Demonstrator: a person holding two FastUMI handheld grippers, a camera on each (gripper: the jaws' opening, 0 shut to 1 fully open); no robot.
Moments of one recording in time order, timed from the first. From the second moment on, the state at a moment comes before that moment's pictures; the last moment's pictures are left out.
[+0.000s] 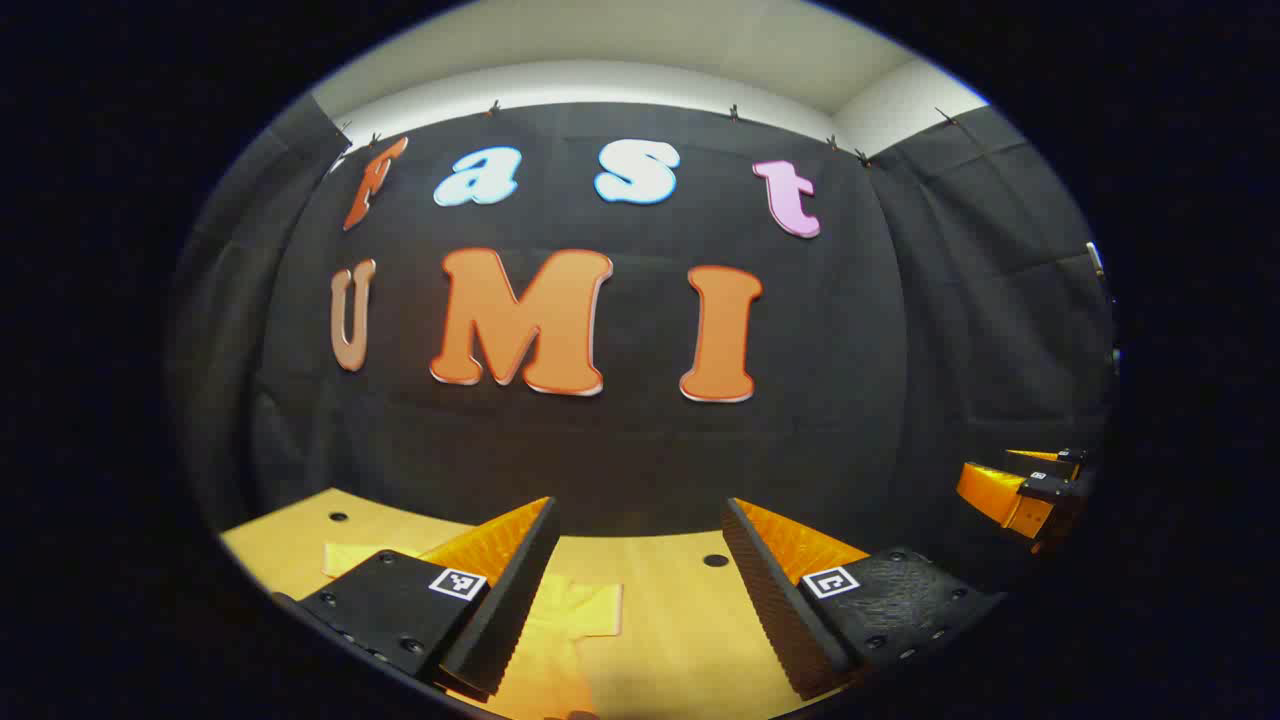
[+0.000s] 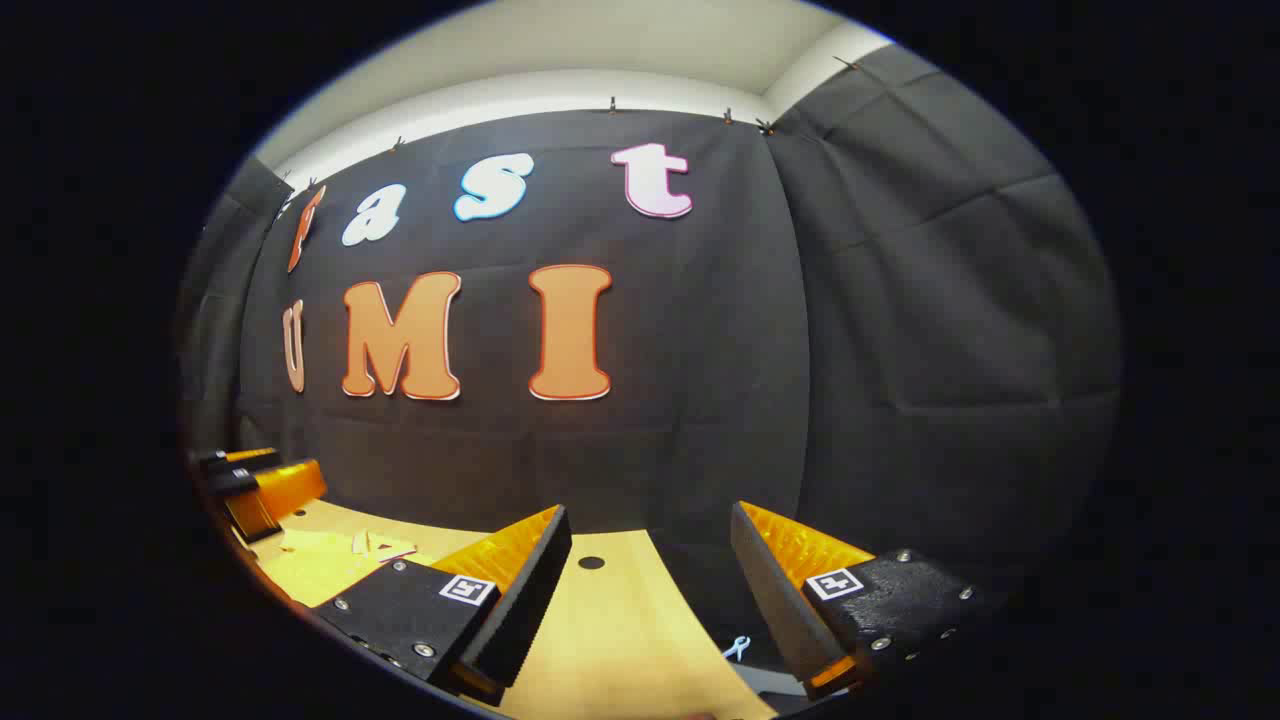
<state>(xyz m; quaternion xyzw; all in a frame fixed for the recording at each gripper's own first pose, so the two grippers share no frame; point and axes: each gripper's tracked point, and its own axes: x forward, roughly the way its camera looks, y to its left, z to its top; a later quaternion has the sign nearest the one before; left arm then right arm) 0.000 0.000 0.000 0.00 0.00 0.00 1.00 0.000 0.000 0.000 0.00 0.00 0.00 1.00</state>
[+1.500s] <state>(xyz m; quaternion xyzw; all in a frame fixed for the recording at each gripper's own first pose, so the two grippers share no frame) -0.038 0.406 0.052 -0.02 0.04 0.14 0.99 -0.005 0.231 -0.008 0.03 0.13 0.04 0.99</state>
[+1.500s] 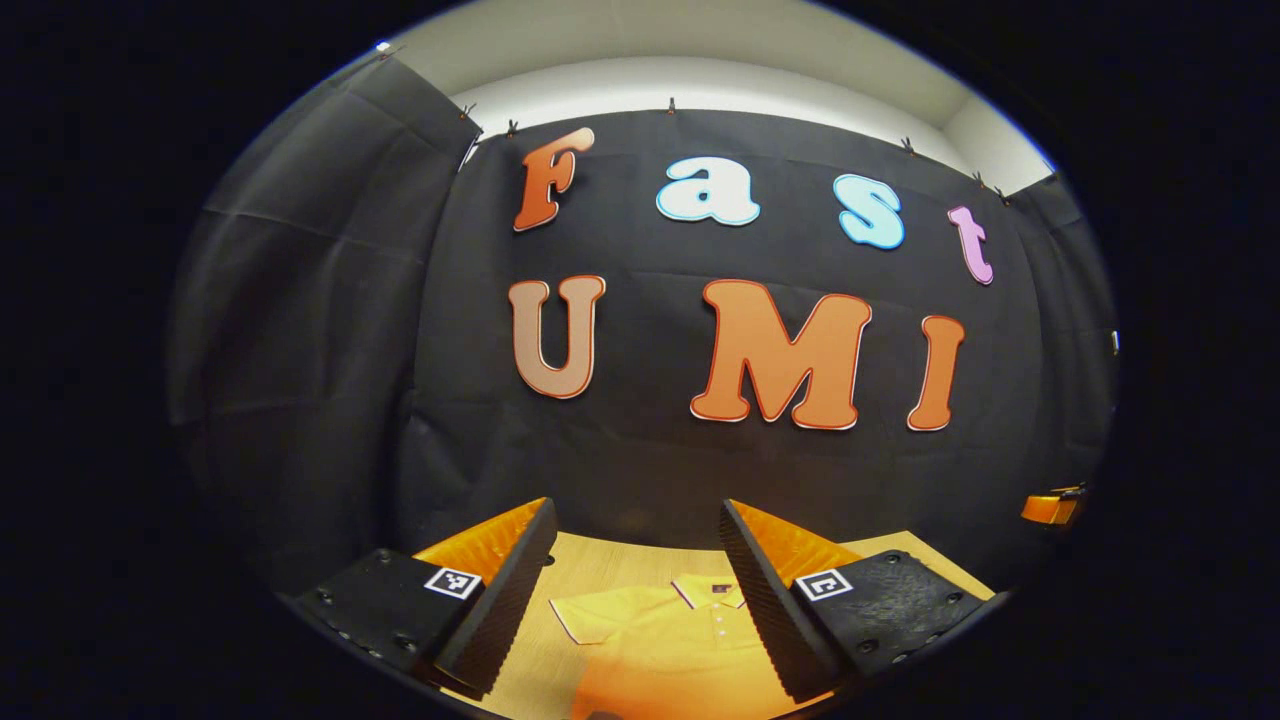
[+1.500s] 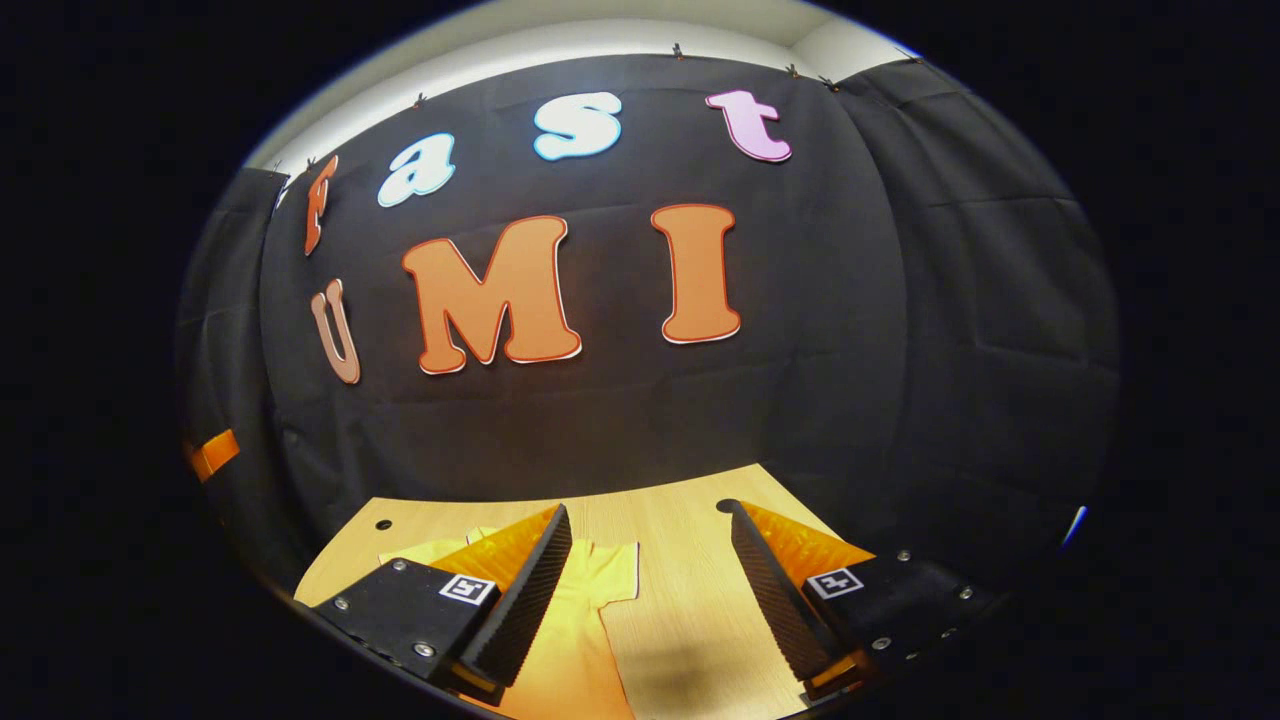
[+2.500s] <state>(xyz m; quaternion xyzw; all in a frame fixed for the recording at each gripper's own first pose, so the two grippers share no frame) 0.005 0.480 -0.009 -0.03 0.09 0.15 0.98 0.131 0.304 -0.115 0.01 0.36 0.08 0.93</state>
